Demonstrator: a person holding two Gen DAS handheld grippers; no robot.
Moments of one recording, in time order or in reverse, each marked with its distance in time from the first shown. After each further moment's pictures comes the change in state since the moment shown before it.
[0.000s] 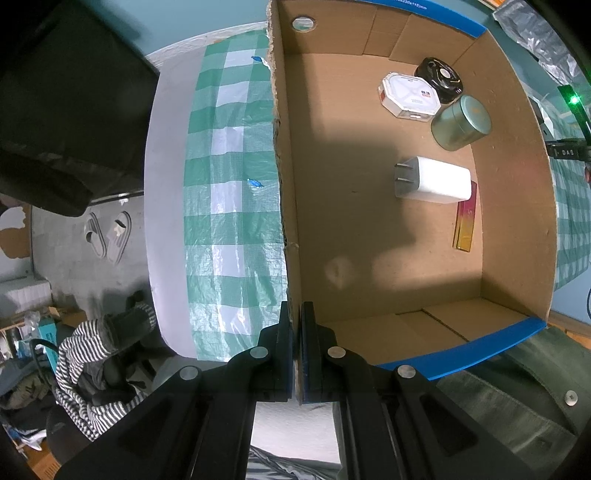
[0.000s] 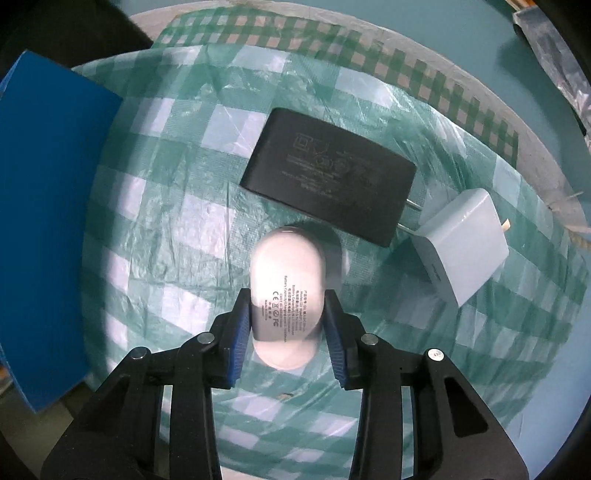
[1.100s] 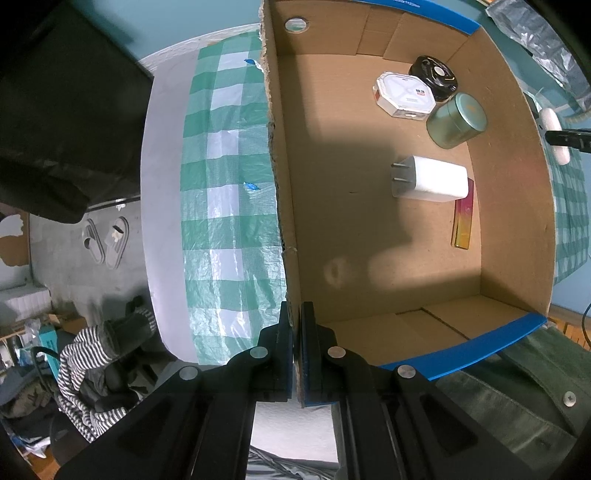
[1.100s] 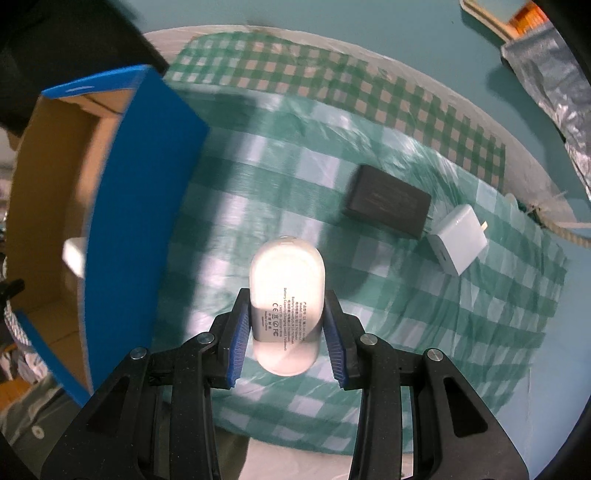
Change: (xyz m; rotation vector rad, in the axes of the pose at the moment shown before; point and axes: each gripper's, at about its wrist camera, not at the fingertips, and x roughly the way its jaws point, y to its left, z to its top) left arm 0.001 0.000 0.001 0.024 -0.004 -0.008; right arm -0.072 0.073 -0.012 0.012 -0.063 -0.009
